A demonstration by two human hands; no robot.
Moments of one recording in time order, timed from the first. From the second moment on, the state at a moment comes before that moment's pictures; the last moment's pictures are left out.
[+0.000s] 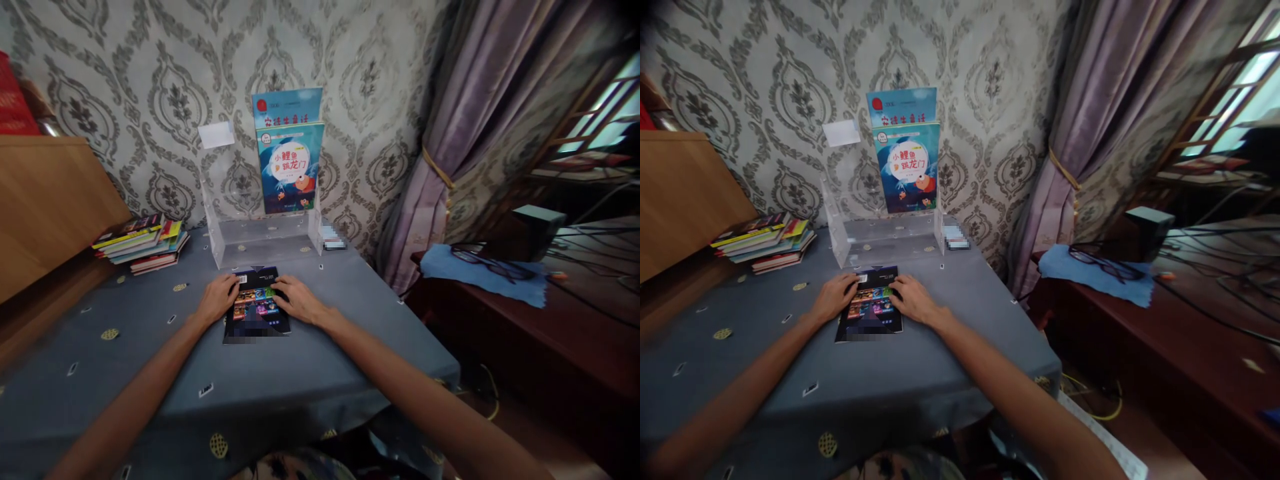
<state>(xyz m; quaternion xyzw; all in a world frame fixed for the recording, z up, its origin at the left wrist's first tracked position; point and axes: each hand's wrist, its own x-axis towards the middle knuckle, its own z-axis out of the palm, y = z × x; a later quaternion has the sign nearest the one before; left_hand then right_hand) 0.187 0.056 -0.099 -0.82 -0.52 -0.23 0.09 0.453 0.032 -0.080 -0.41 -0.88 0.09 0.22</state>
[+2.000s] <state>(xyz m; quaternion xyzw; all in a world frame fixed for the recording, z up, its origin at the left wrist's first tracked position) 0.233 0.106 -0.087 -0.89 -0.38 -0.22 0.05 0.485 0.047 -0.081 -0.44 -0.86 0.09 0.25</state>
